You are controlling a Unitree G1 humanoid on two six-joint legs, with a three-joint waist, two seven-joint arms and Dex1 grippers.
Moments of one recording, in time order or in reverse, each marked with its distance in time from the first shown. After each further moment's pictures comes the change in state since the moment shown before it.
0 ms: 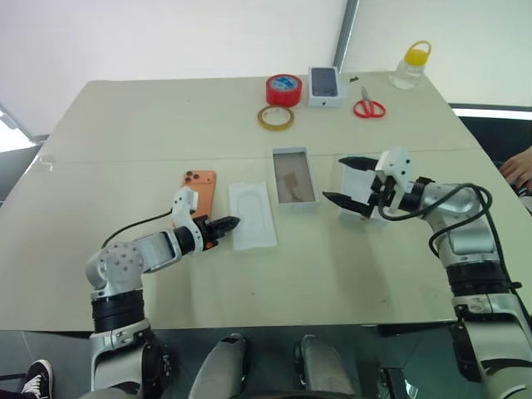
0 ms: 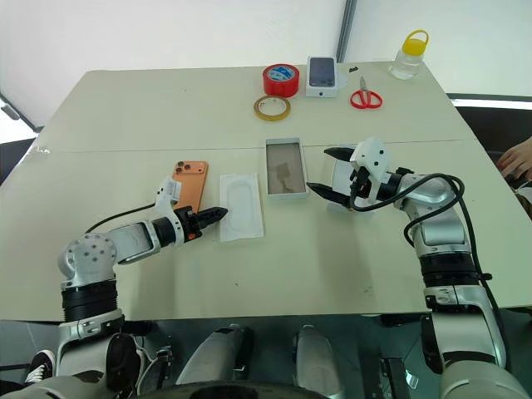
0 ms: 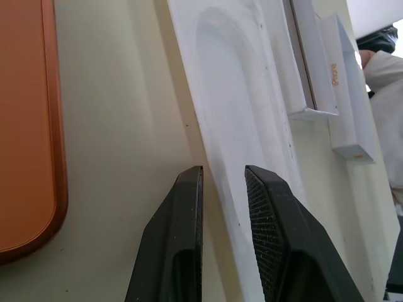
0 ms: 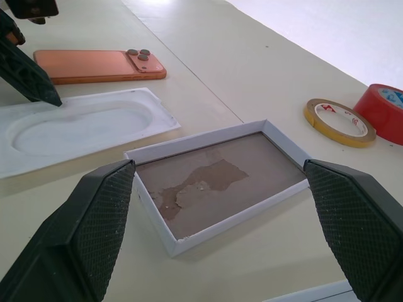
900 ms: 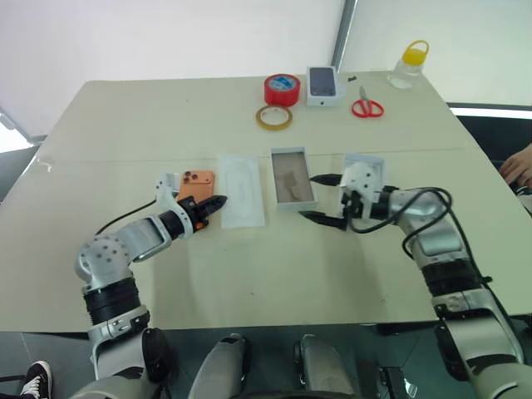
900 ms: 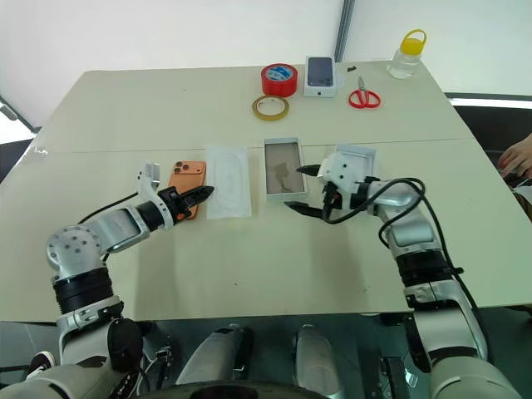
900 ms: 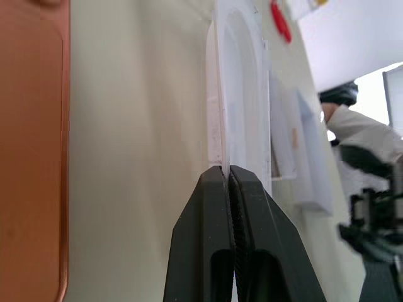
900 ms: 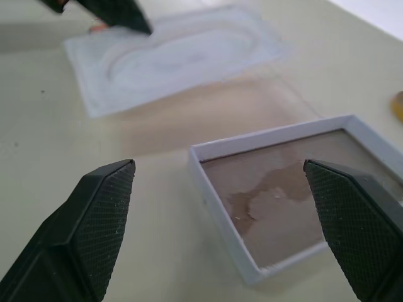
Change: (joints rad) left arm -0.089 -0.022 0.182 0.027 -0.099 0.006 0.068; right arm -0.067 0.089 0.167 0.078 -0.114 -0.035 0.043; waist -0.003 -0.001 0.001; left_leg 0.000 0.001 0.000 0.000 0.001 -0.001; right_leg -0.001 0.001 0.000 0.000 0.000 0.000
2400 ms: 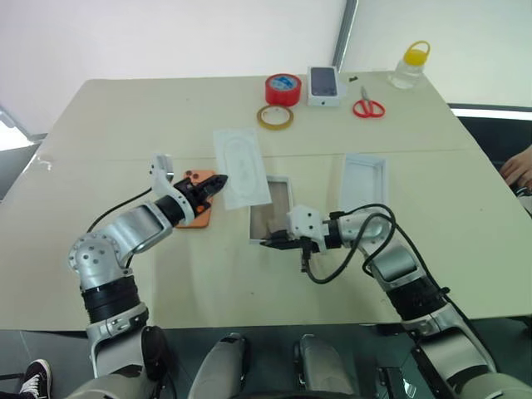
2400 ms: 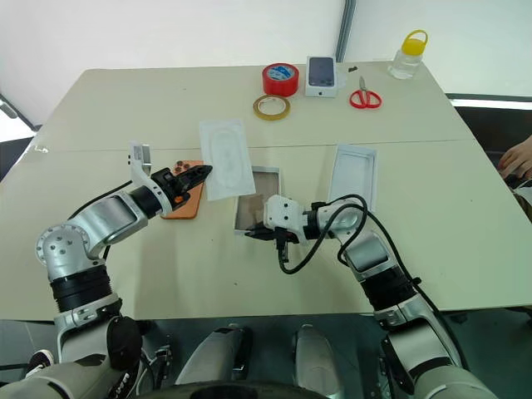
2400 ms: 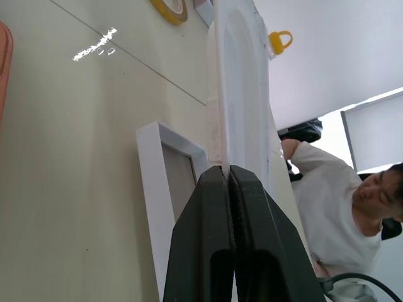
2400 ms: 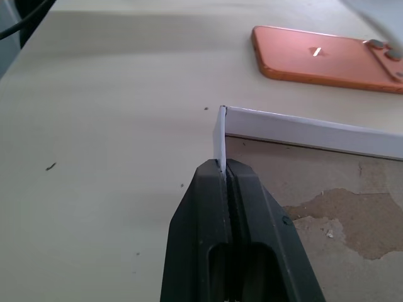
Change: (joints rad) left arm 0.003 0.015 -0.066 -0.052 -0.396 -0.124 0.327; right arm 0.124 0.122 0.166 -0.307 -0.114 0.175 0.031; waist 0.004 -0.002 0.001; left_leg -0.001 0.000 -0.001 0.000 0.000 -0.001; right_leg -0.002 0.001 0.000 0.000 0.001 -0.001
